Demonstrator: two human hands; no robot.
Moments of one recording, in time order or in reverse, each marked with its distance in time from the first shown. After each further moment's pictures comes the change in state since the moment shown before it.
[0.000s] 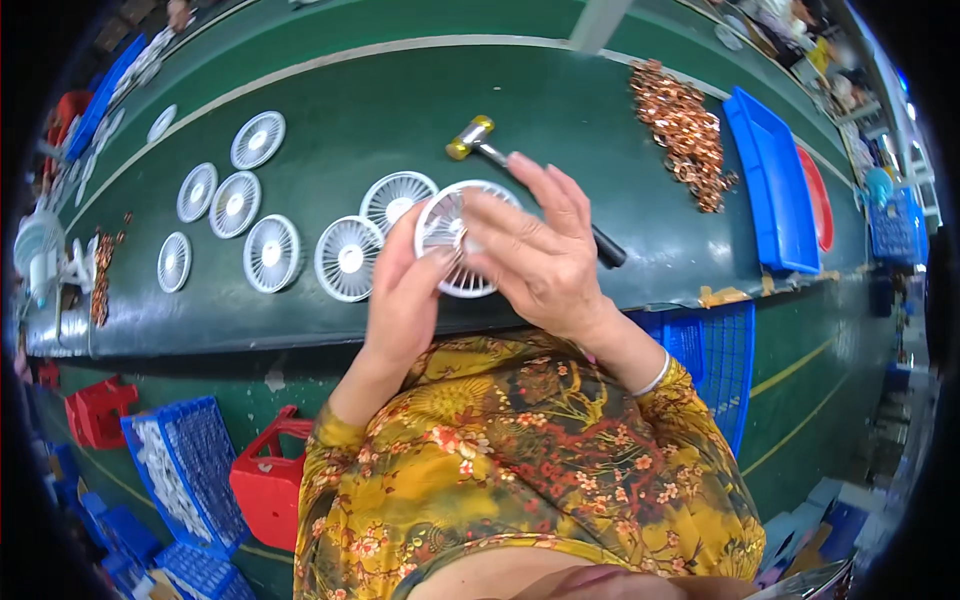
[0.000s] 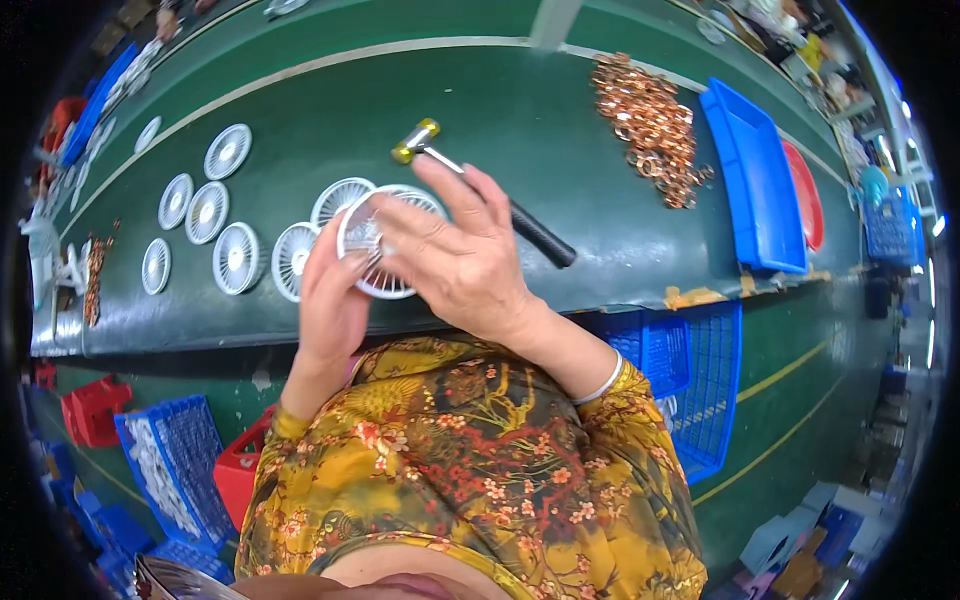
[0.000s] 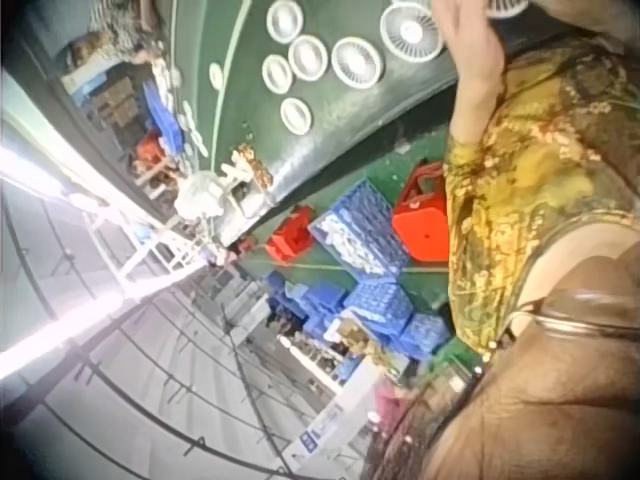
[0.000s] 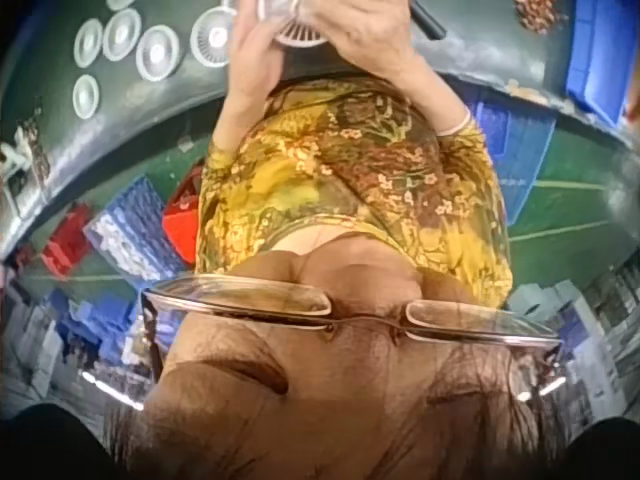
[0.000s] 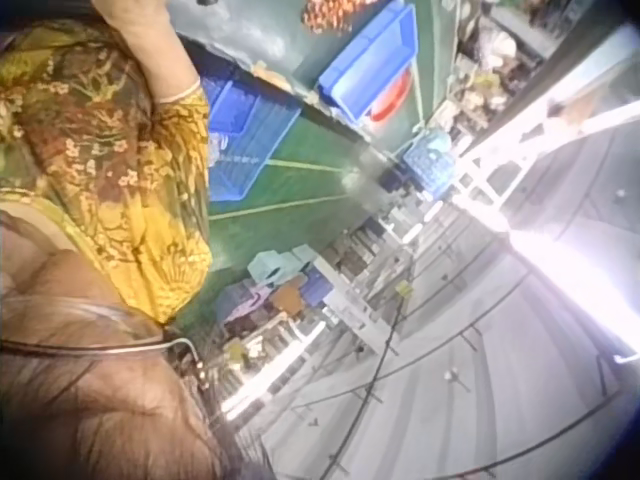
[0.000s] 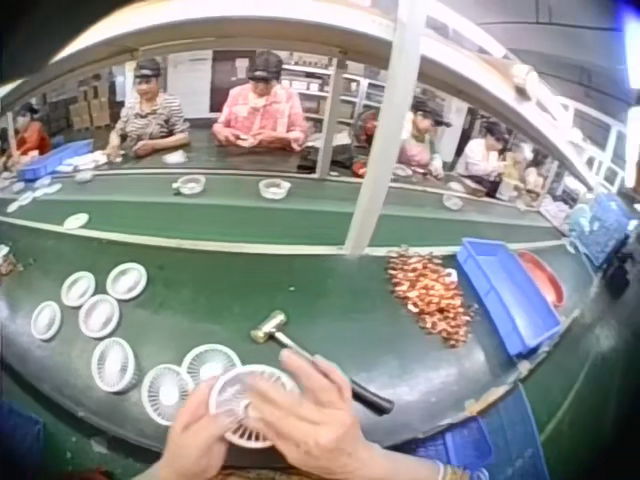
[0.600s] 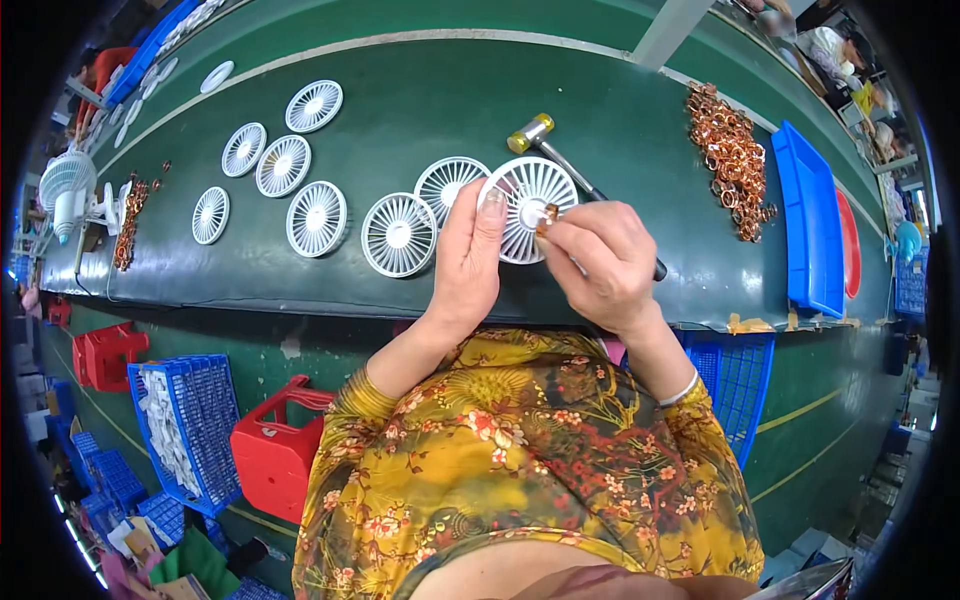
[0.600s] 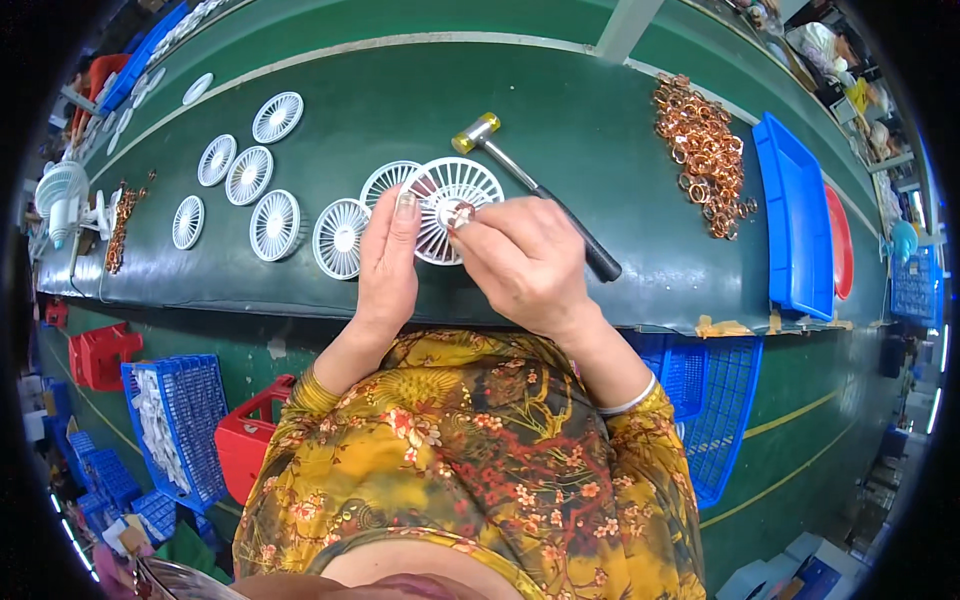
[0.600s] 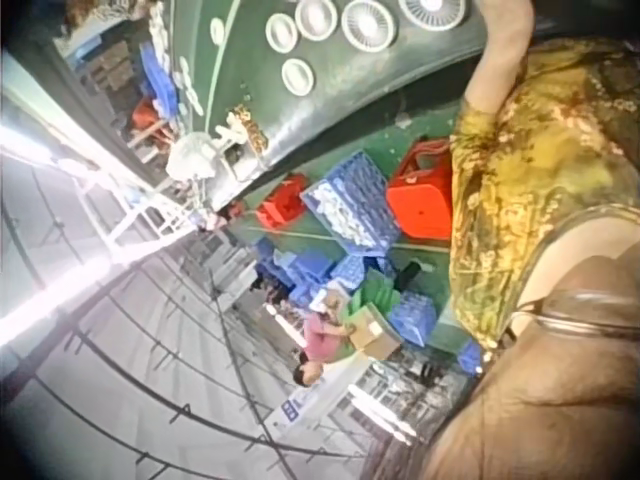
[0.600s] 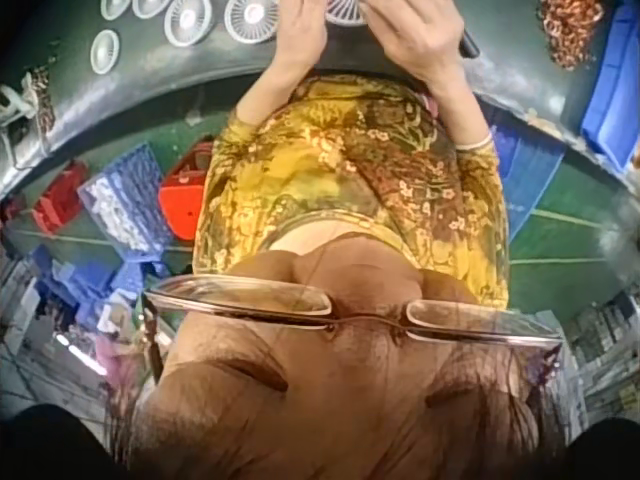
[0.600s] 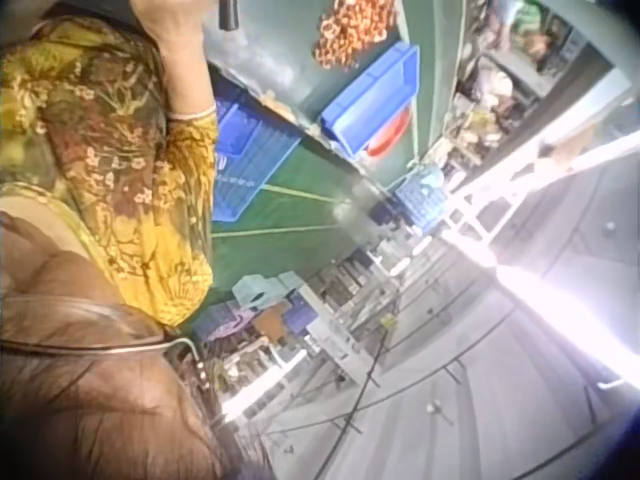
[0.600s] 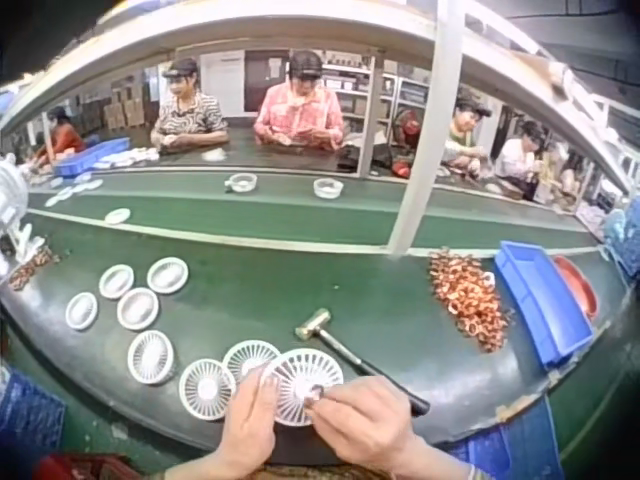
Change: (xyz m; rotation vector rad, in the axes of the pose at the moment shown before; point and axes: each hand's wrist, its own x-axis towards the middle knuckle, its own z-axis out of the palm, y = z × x) left_hand 0.002 -0.010 -0.001 0.468 0.143 0.182; right_hand 0.002 0.003 0.004 0.132 0.116 -0.135
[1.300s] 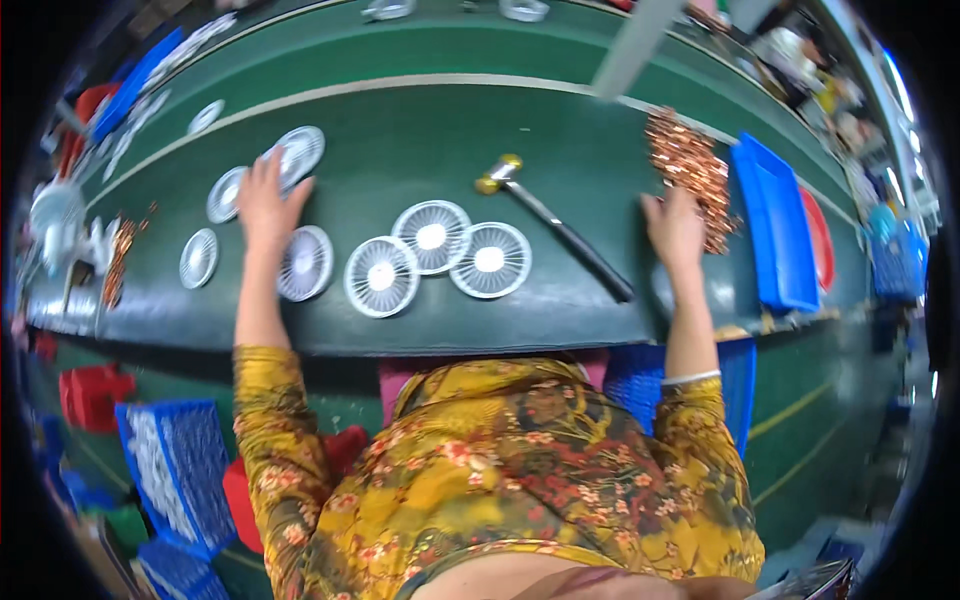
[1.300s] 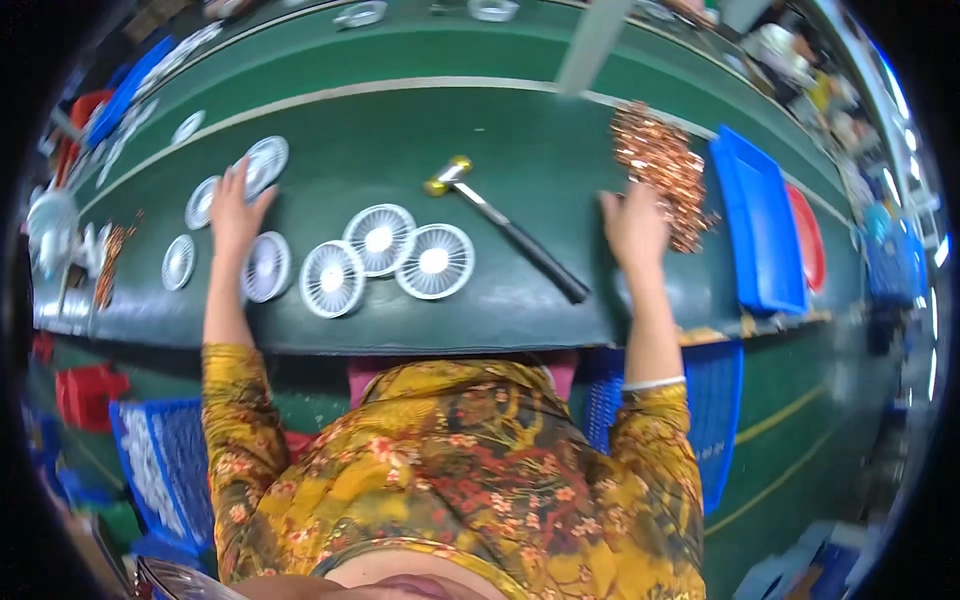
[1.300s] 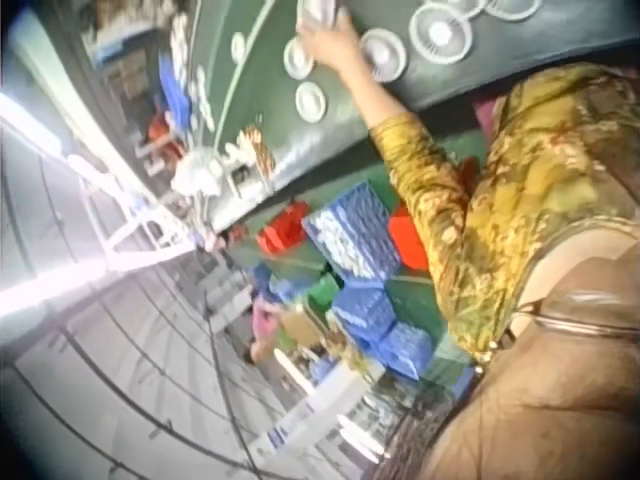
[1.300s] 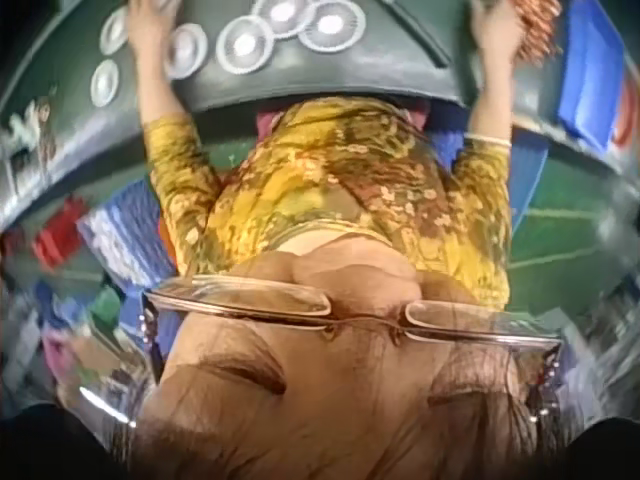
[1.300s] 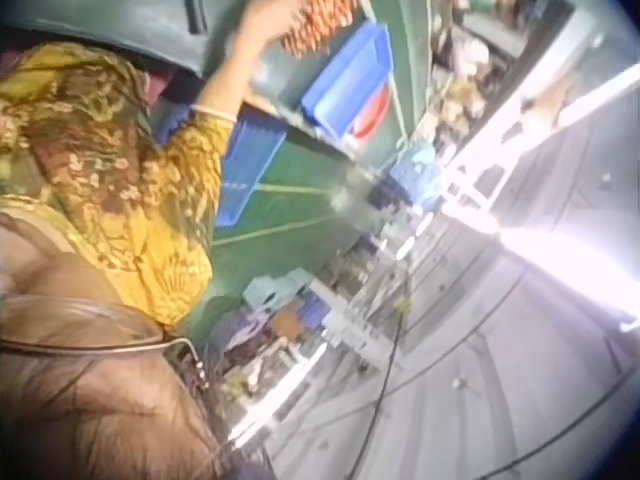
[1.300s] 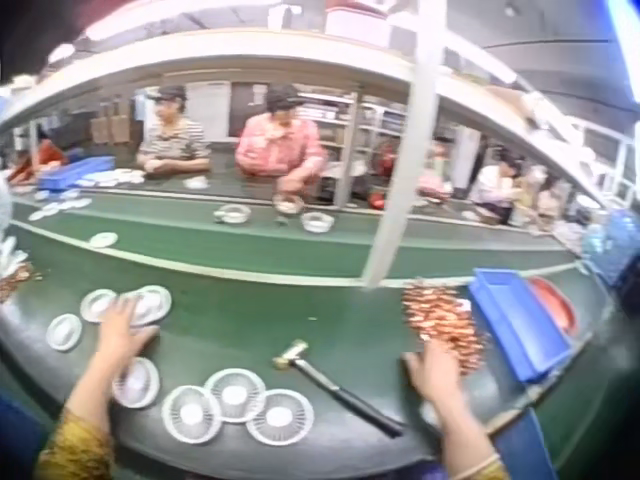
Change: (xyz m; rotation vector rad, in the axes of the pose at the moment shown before) left_hand 0.132 -0.033 -0.217 1.703 0.270 0.333; right_hand -0.083 0.175 -0.071 -0.902 -0.233 0.689
